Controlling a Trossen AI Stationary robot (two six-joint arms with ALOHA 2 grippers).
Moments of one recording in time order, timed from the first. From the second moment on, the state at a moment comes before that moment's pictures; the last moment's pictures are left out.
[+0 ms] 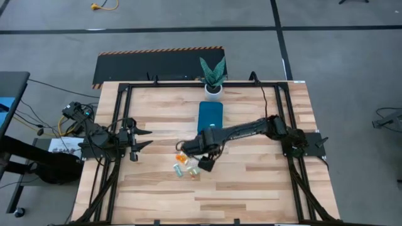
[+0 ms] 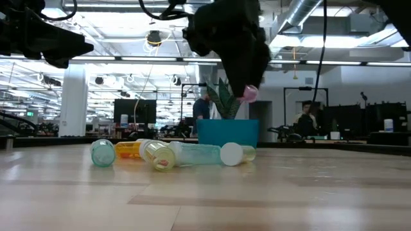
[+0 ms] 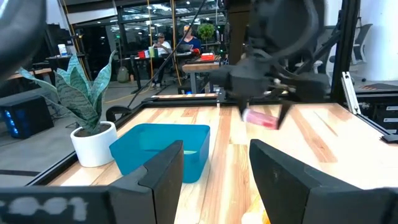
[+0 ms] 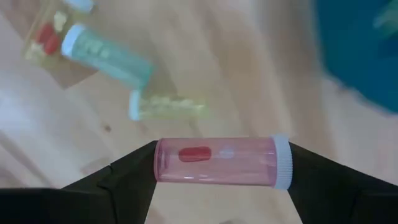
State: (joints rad) left arm -0.66 0.02 0.03 0.02 -0.82 0.09; right arm 0.18 2.25 2.08 -1.46 0.02 0.55
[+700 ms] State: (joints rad) left arm -0.66 0.02 0.03 0.02 -0.82 0.09; right arm -0.16 2.25 2.10 -1.41 0.11 -0.13
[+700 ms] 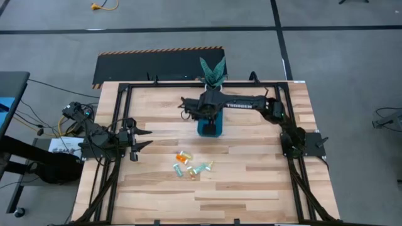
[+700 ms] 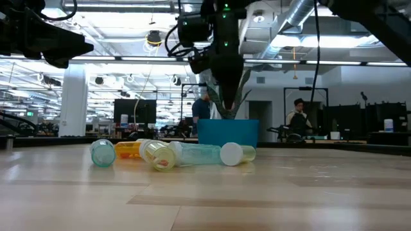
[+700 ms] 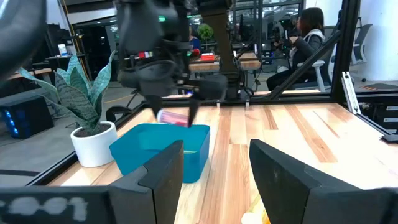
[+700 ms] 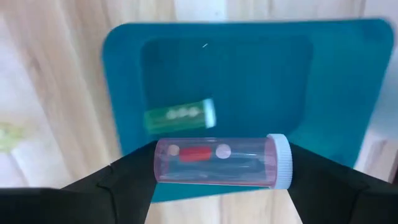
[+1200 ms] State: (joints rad) left arm -0.66 0.02 0.03 0.02 -0.82 0.09; right arm -0.18 2.25 2.10 -1.35 0.08 -0.21
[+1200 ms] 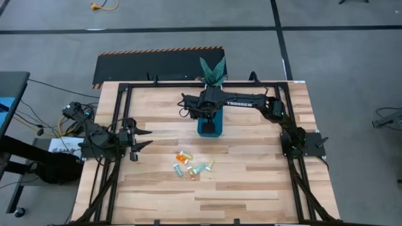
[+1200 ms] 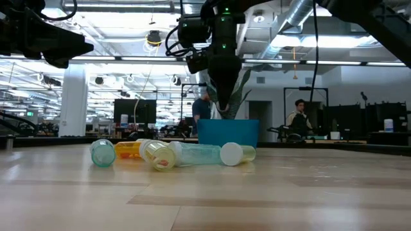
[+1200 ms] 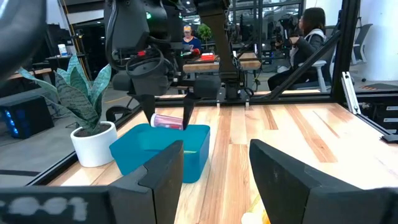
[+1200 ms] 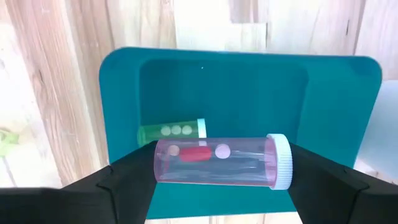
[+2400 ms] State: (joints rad) left arm -0.66 0.02 0.03 0.02 -0.82 0.09; right arm -0.20 2.26 1.98 -1.23 0.02 -0.23
